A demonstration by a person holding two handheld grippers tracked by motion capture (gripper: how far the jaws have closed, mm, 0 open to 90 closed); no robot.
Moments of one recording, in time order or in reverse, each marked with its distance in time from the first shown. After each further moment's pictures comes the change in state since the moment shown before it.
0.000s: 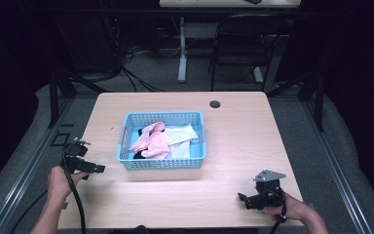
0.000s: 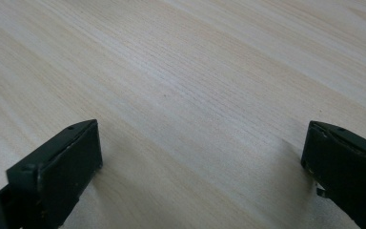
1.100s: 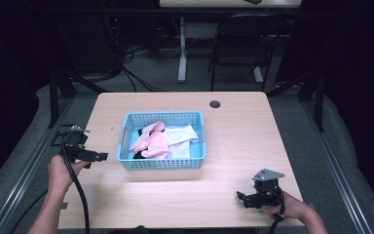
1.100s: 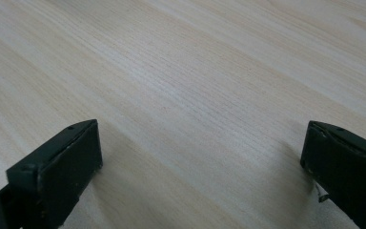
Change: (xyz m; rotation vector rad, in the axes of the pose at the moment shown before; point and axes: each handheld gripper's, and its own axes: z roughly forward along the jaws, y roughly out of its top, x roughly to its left) left arm -0.015 0.033 -0.033 -0.125 -0.020 0.016; right arm 0.001 0.002 0.004 -0.022 -0.006 0.000
